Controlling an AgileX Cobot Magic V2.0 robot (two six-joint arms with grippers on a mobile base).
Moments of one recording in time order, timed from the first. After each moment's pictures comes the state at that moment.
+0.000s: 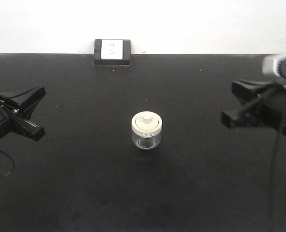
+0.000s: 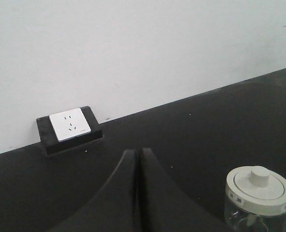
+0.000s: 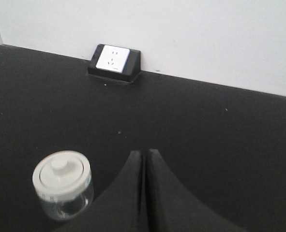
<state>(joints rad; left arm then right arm) 0.07 1.42 -0.55 0.75 -0.94 -0.43 0.27 1.03 -0.65 -1.17 -0.06 1.09</state>
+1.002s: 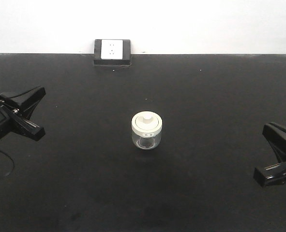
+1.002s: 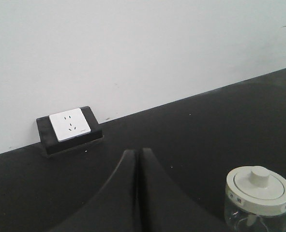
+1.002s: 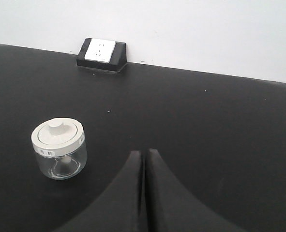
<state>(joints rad) 0.07 1.42 -0.55 0.75 -0.94 -0.43 0.27 0.71 -0.39 -1.16 0.00 1.10</state>
